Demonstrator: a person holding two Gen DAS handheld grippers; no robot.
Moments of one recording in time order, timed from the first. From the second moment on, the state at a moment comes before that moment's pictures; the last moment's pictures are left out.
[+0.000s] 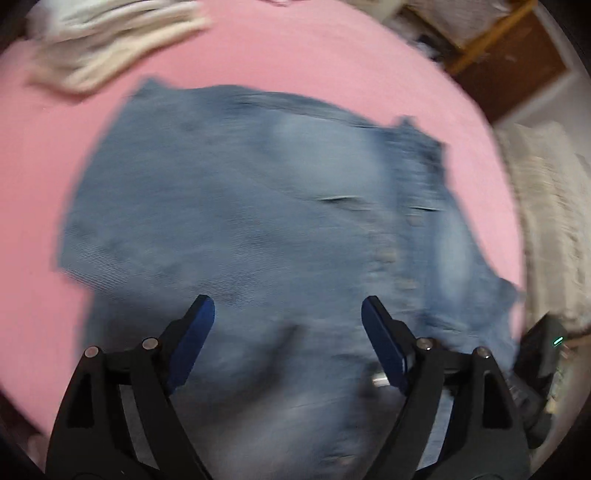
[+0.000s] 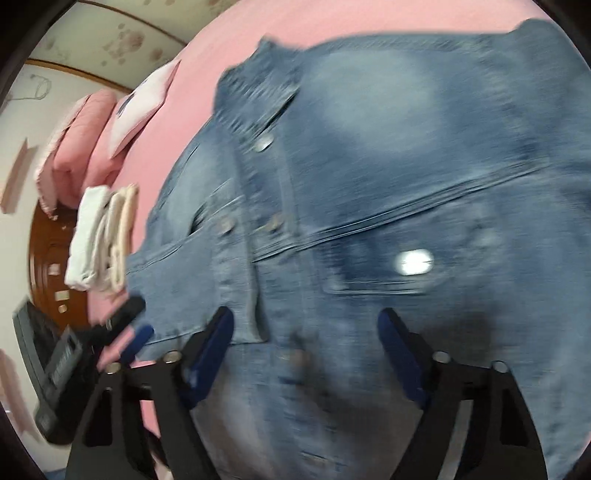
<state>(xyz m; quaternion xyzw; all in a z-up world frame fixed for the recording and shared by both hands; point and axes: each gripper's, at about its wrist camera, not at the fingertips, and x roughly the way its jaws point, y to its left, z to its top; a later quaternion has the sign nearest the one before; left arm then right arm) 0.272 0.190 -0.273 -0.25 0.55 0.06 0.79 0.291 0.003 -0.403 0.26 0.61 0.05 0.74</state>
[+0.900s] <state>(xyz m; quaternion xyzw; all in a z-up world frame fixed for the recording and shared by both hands) 0.211 0.247 -0.321 -0.23 0.61 0.20 0.73 0.350 0.109 -0.313 0.12 0.54 0.08 0.83</state>
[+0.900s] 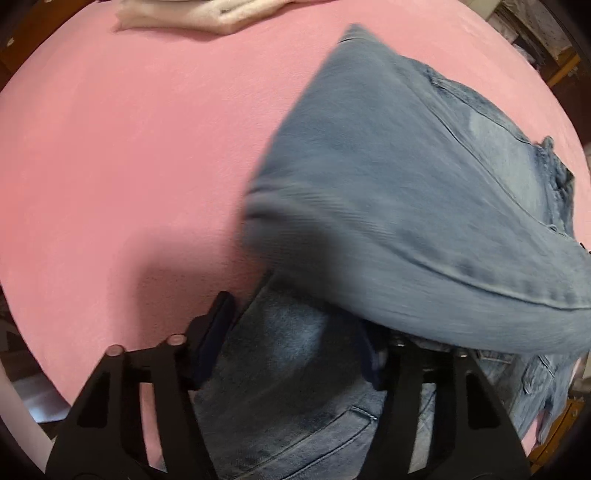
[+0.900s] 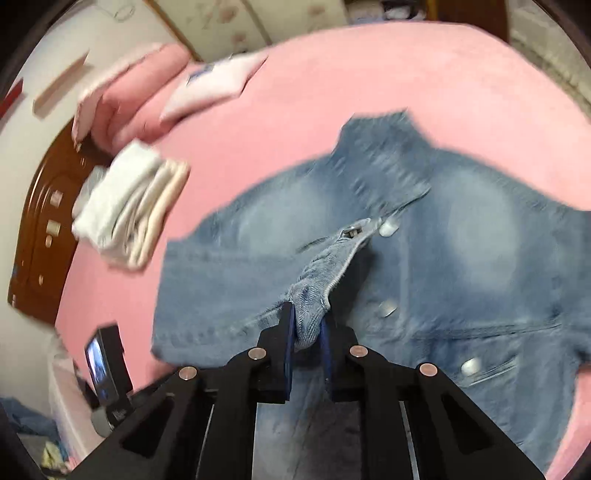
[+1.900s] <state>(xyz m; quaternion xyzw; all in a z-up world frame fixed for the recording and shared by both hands) 0.202 0.130 -0.239 -0.19 0.57 0.00 0.80 0.256 0.011 -0.361 0.17 0.57 0.05 0.80</state>
